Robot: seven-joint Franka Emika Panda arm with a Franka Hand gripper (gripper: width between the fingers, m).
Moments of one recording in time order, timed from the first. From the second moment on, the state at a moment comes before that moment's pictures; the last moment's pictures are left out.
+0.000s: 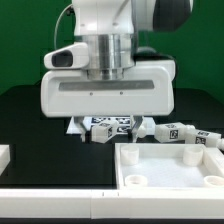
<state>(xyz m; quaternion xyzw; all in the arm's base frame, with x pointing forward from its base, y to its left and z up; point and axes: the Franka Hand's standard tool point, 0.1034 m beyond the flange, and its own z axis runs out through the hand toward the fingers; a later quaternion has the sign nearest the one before) 0.547 -0.029 0.077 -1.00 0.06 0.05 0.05</state>
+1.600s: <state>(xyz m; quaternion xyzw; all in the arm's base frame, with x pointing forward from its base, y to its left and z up) 0.435 -0.036 0.028 -0.90 0.20 0.38 0.10</state>
